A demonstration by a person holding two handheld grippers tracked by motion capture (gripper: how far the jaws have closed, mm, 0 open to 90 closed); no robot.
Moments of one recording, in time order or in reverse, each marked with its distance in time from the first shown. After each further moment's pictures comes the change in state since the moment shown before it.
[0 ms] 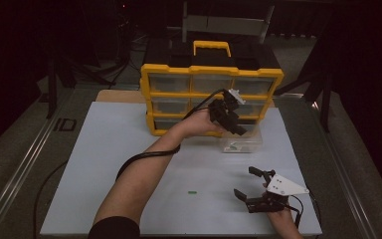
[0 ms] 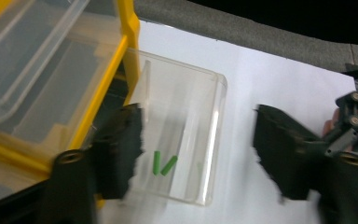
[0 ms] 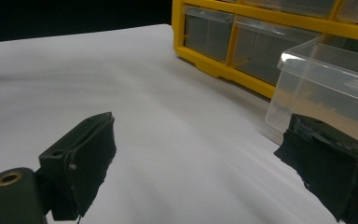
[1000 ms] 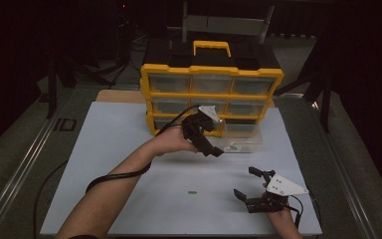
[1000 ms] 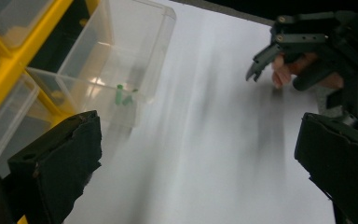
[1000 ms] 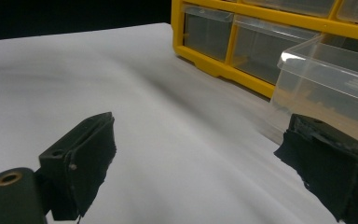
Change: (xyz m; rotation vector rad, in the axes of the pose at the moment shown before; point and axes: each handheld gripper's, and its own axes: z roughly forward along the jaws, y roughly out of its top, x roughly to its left) left arm -0.037 -0.067 -0.049 -0.006 -0.041 0.007; right arm 0.001 0.000 0.000 0.005 -0.005 -0.003
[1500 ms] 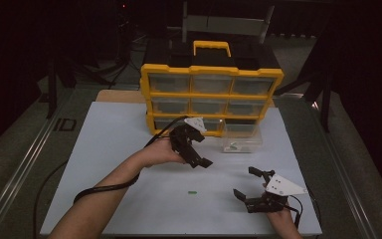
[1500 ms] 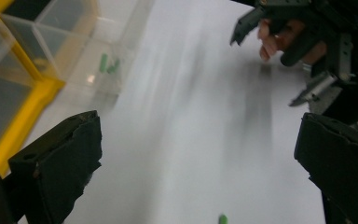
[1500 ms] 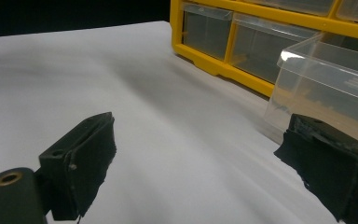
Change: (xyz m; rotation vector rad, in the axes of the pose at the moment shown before) left arm -0.015 -0.040 -0.007 -0.013 -0.013 -0.016; right arm 0.001 0.000 0.001 0.008 -0.006 -0.003
